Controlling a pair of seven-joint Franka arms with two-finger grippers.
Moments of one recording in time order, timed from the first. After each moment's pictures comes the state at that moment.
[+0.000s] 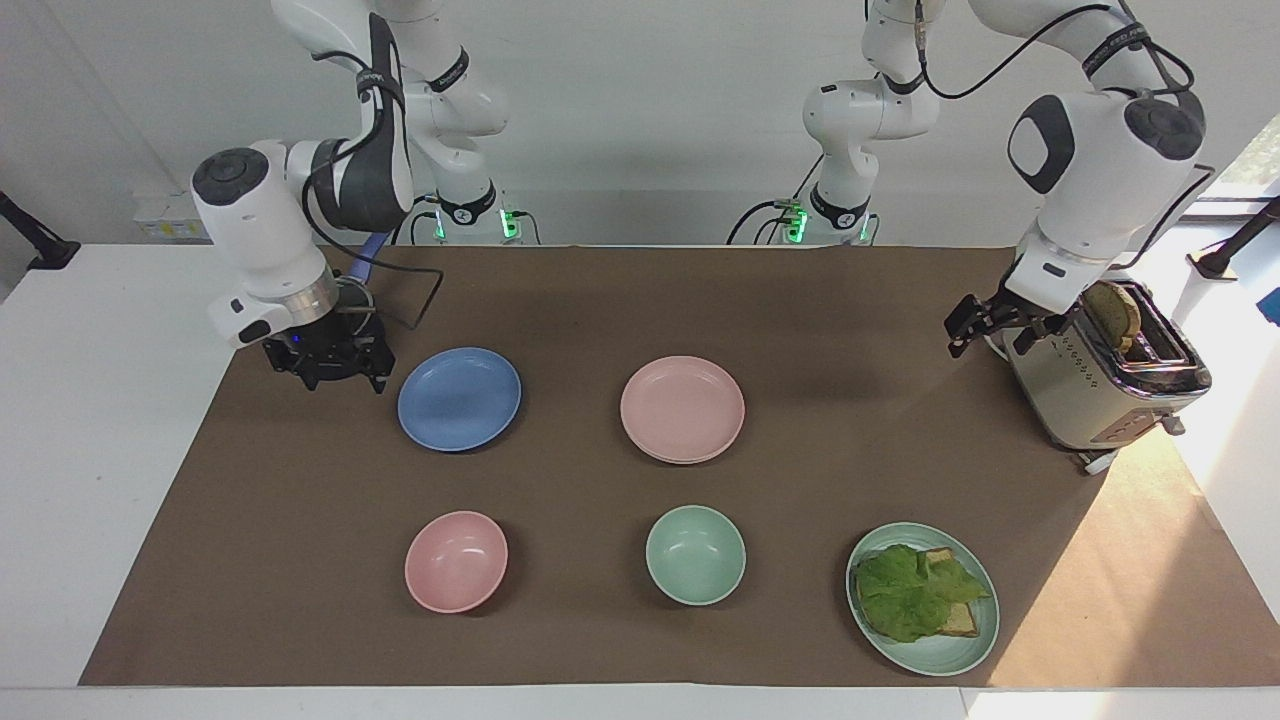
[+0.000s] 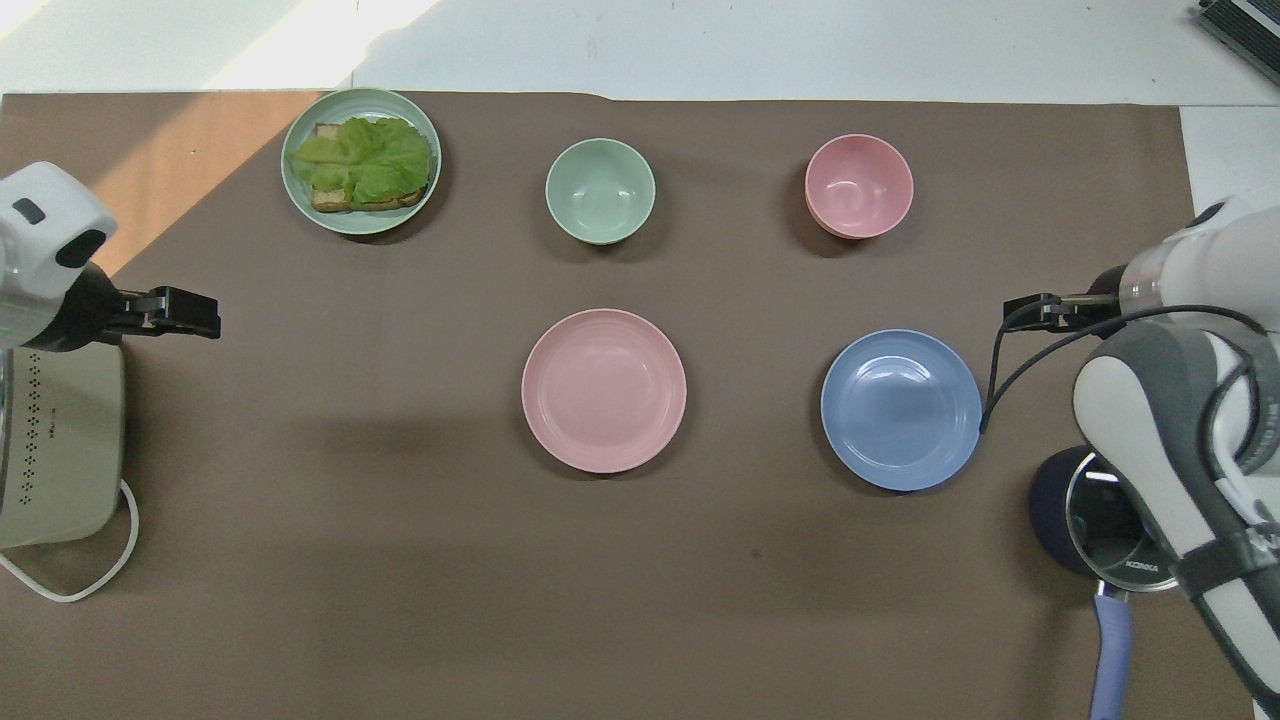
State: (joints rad) left arm 0.02 0.01 -0.04 -1.78 -0.02 1.82 -0.01; right arm -0.12 0.11 0.04 -2.01 -0.03 2.20 -0.01
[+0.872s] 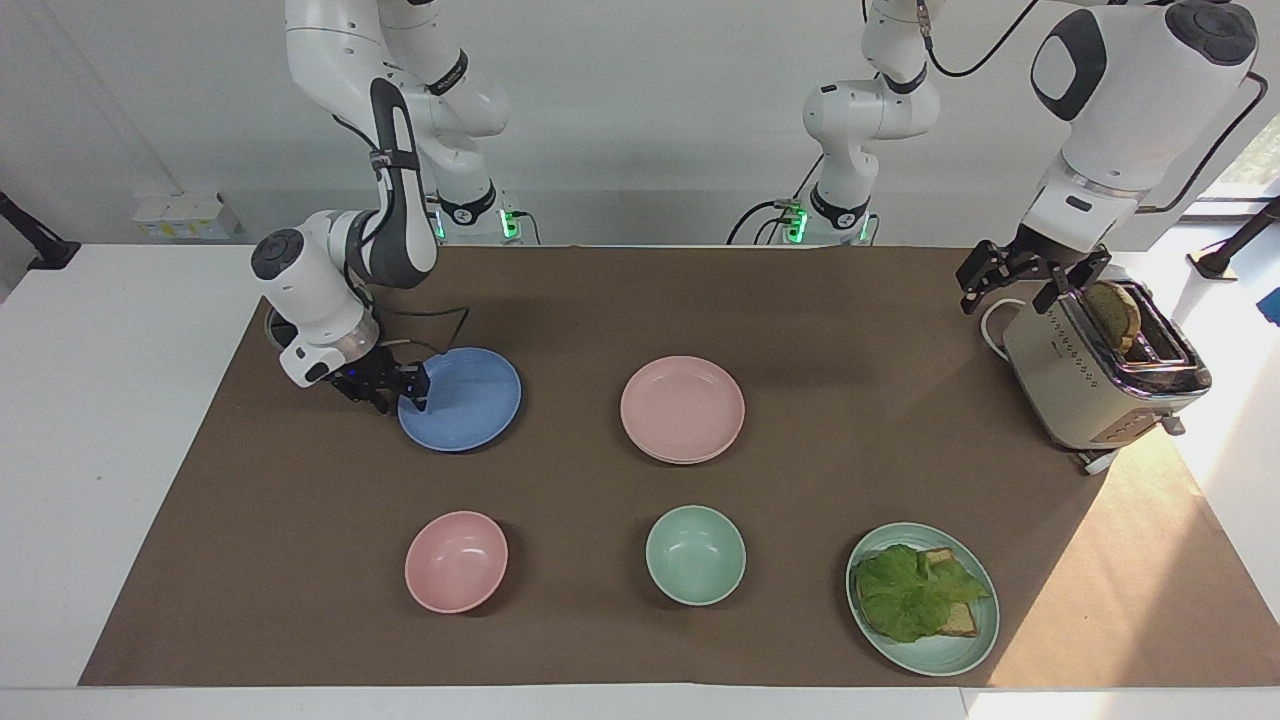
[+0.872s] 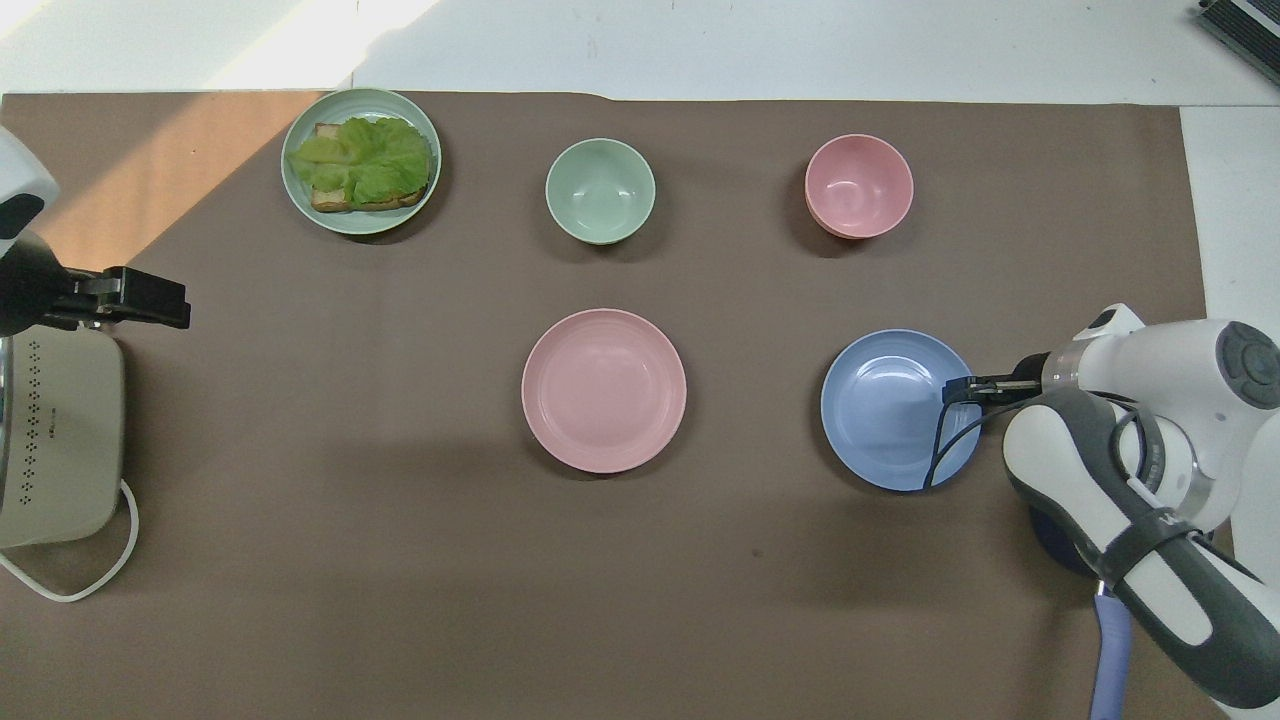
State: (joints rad) left arm 0.01 0.00 -0.07 -1.65 -0.01 1.68 -0.01; right arm -0.13 0.14 0.04 -2.27 0.24 2.42 -0.23
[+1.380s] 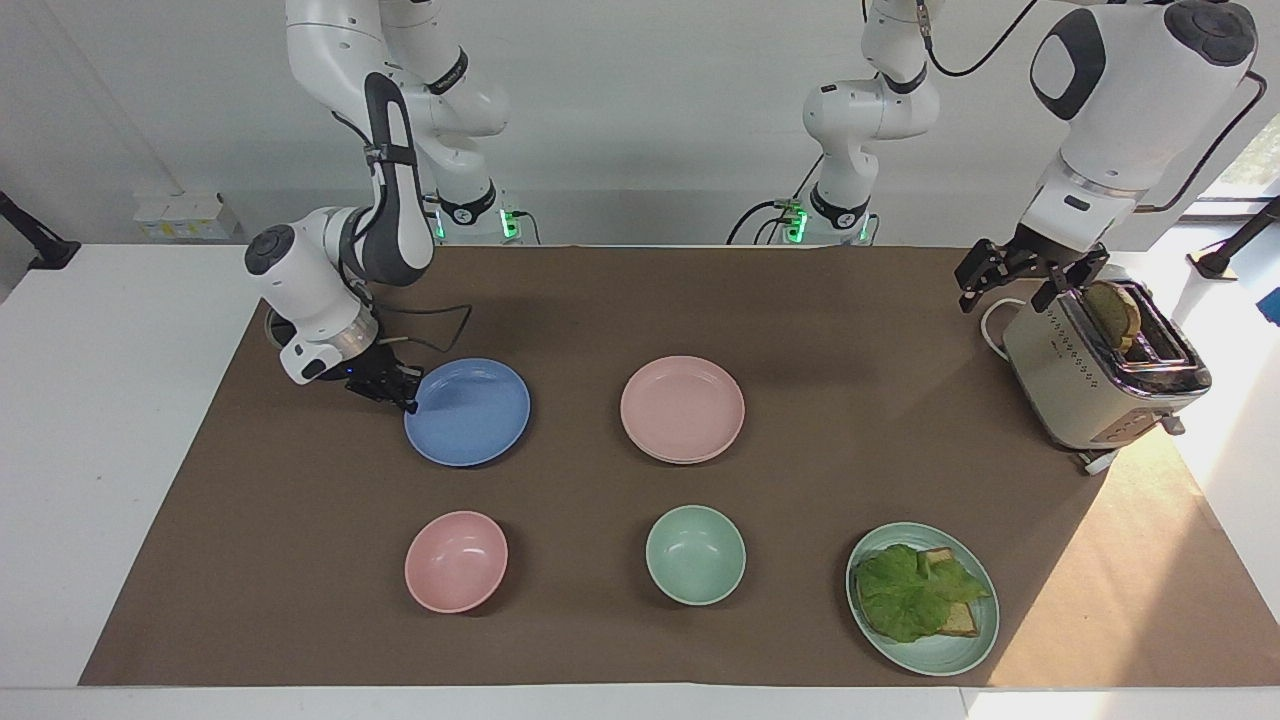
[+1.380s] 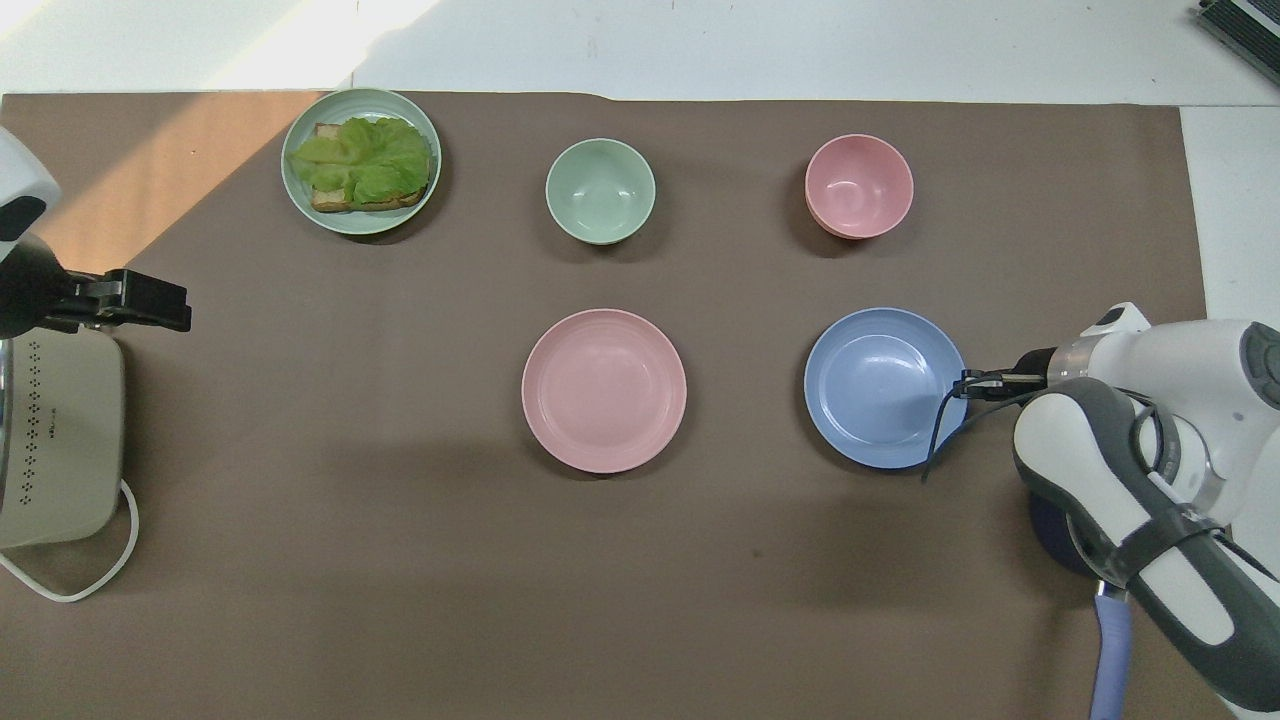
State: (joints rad) left arm 0.01 0.00 -0.07 -1.65 -0.01 1.67 -0.01; right arm -0.13 0.12 0.05 -2.24 0.33 2.38 -0.24
